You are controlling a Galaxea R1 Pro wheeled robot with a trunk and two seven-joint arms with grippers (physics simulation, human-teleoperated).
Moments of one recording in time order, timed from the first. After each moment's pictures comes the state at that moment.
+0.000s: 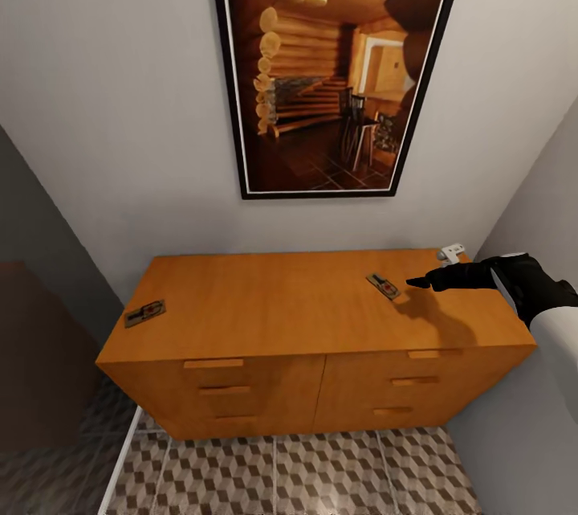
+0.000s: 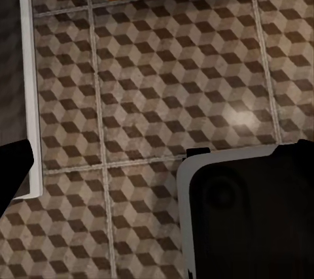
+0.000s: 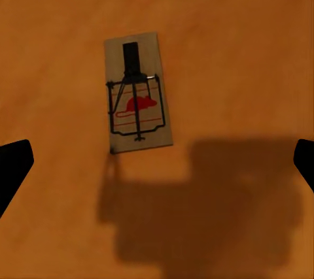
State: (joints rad) left arm -0.12 0.11 -0.12 0.07 0.07 -0.81 -0.02; right arm -1.17 -0.41 0.06 -0.46 0.21 0.43 0.90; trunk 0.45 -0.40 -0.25
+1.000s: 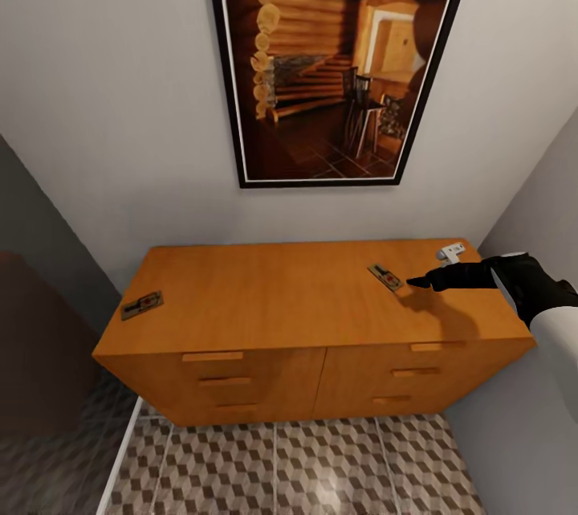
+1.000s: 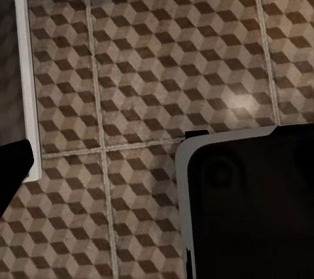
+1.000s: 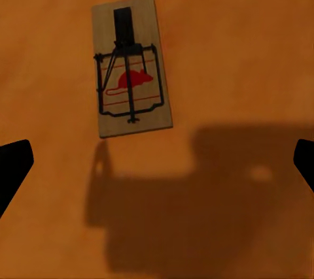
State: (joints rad) left arm -0.12 0.11 -0.12 0.07 0.07 -0.81 -0.02; right arm -1.17 -0.41 0.06 -0.46 0.21 0.43 0.90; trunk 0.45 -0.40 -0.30
